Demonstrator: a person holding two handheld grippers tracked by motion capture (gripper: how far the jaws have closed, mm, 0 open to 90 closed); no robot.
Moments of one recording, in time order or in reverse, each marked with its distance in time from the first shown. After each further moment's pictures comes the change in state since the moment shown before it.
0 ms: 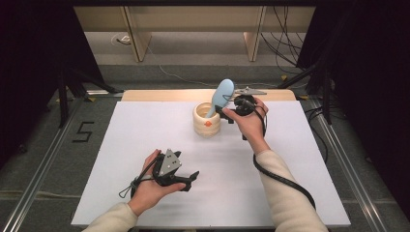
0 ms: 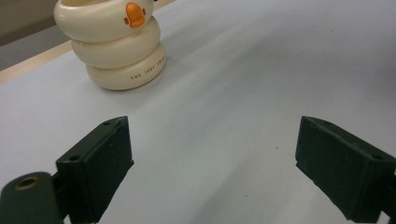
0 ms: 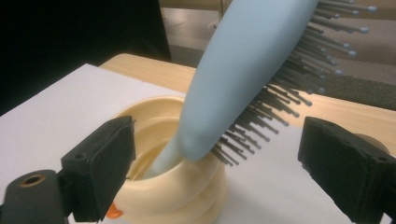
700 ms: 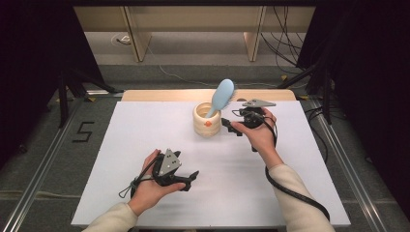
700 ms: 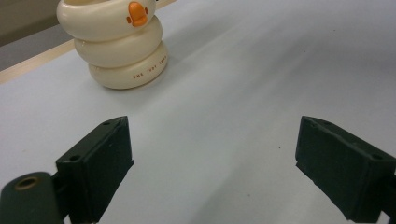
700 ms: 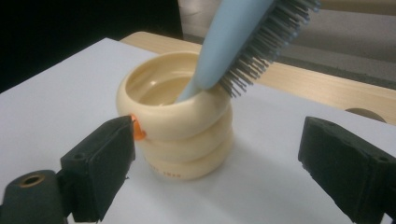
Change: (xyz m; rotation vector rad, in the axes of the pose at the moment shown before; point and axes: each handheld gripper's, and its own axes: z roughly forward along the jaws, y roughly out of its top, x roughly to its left) left arm 0.001 0.000 0.000 0.002 0.008 -0.001; right arm -0.002 -0.028 -0.034 0.030 0.057 -0.055
